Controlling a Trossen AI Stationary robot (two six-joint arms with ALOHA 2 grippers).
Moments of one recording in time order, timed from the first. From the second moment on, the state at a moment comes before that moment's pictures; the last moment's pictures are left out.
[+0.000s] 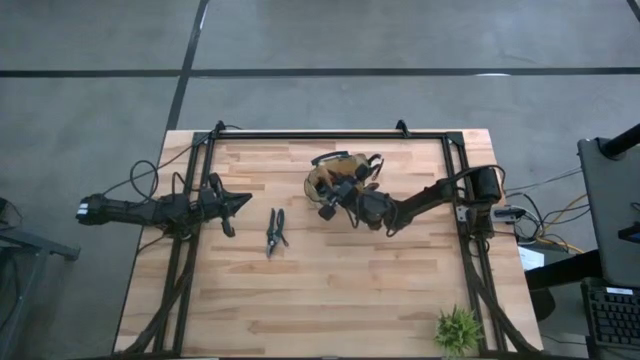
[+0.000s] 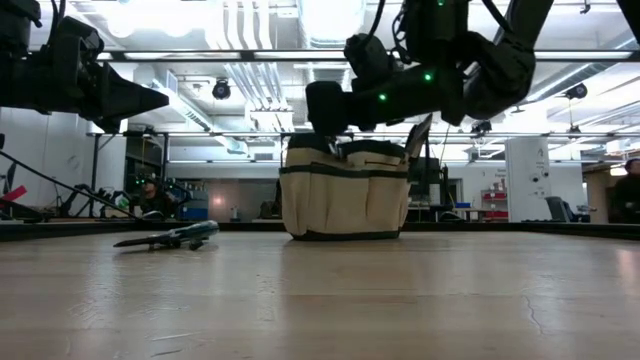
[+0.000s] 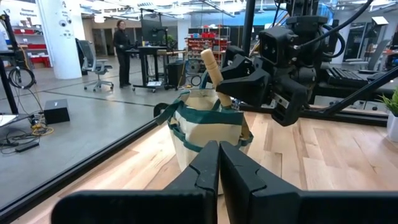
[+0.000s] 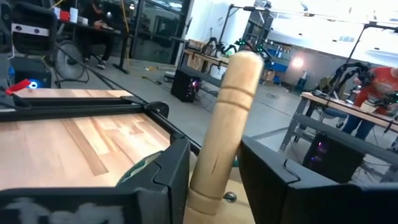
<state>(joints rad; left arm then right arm) -0.11 0.10 0.01 0.07 -0.48 0.00 0.01 1.92 0.83 1.16 0.76 -0.27</state>
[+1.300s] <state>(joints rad) -0.11 0.10 0.01 0.07 -0.48 0.00 0.08 1.88 0.85 1.16 0.89 -0.57</state>
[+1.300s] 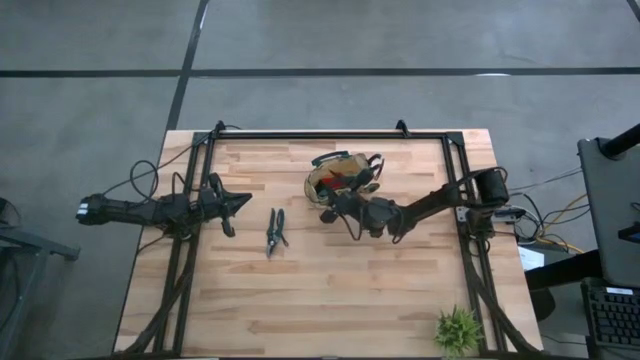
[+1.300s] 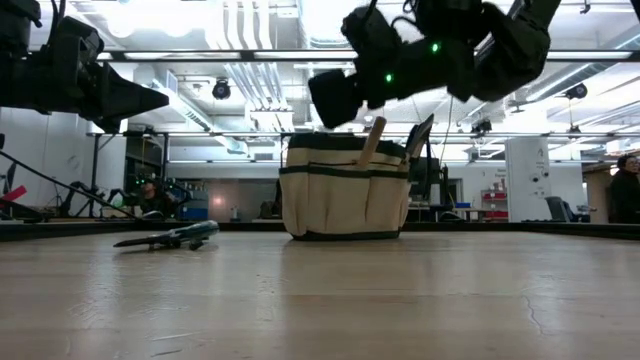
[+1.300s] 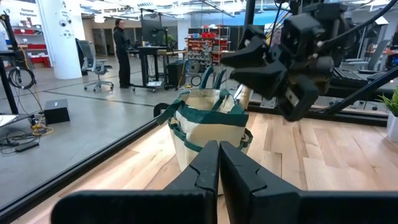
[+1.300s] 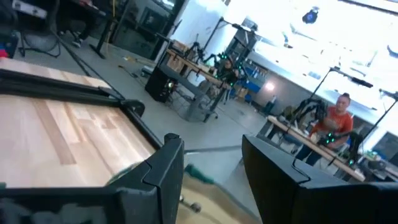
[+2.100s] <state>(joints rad) -0.11 0.10 0.01 0.07 -0.48 0.00 0.28 1.19 0.78 0.05 0.72 -0.03</state>
